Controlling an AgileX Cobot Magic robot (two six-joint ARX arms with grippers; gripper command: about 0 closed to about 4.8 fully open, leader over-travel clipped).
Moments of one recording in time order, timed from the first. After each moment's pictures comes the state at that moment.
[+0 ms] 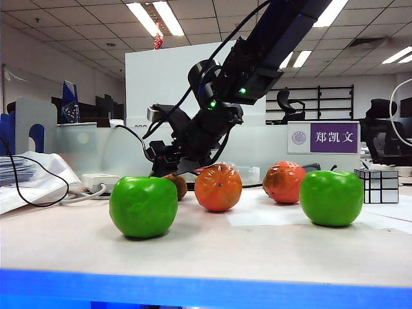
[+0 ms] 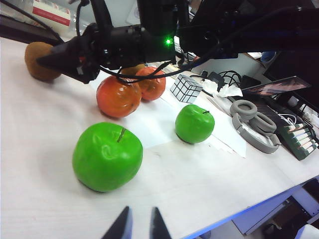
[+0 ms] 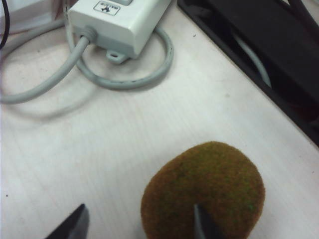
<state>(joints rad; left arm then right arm) -0.05 0.00 0.01 -0.07 0.74 -0.41 0.57 2.31 1.77 -0.06 -0.20 -0.21</state>
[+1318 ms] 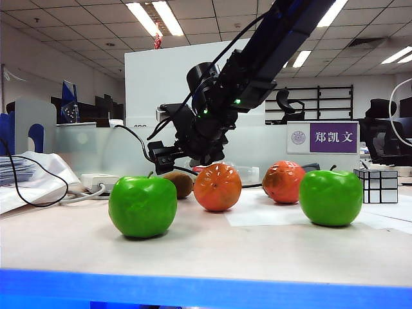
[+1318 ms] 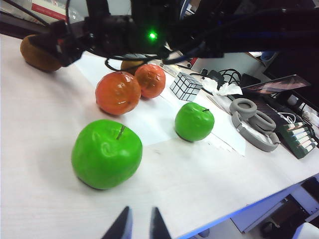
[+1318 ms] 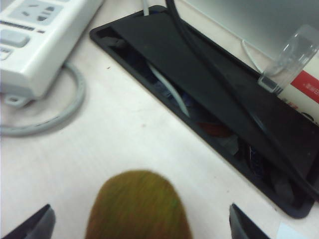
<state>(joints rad) -0.05 0.00 0.01 -0.08 0.74 -0.41 0.56 2.39 1.87 0.04 0.00 -0.16</state>
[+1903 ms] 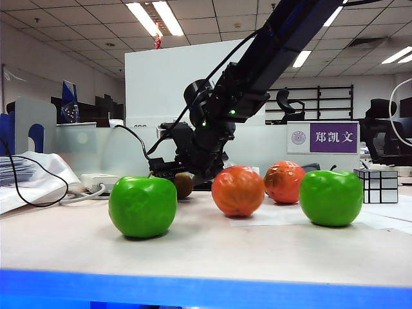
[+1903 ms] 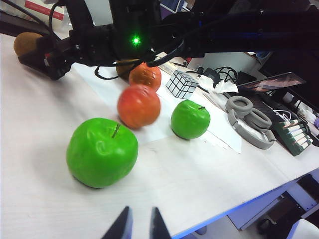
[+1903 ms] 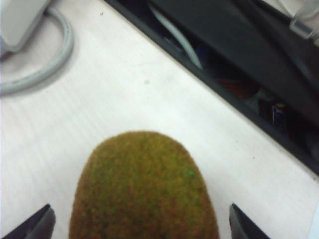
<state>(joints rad) -0.05 0.00 0.01 -0.08 0.76 -0.41 0.55 2.46 1.96 -0.10 -0.02 -0.12</state>
